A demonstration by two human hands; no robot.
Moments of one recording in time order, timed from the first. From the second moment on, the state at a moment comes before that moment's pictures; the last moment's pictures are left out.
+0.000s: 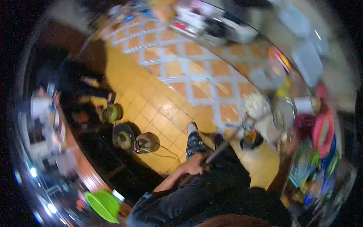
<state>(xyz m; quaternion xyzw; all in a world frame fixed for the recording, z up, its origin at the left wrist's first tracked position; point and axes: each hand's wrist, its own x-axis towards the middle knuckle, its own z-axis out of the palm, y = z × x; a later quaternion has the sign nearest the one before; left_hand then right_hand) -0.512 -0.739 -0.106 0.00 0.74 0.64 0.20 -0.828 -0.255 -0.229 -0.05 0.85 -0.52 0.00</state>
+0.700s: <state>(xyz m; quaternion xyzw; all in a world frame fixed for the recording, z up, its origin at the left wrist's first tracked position) -0.549 -0.648 -0.041 -0.24 0.66 0.62 0.35 -0.965 -0.178 -0.171 -0.22 0.95 0.20 0.01</state>
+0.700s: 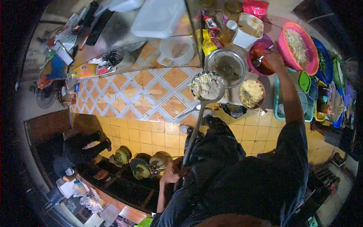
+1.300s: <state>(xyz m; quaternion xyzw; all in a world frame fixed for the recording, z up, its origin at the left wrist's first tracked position) -0.658 -0.586 -0.025 -0.04 0.78 0.46 0.43 -0.939 -0.164 -0.148 -0.22 0.95 0.21 0.03</state>
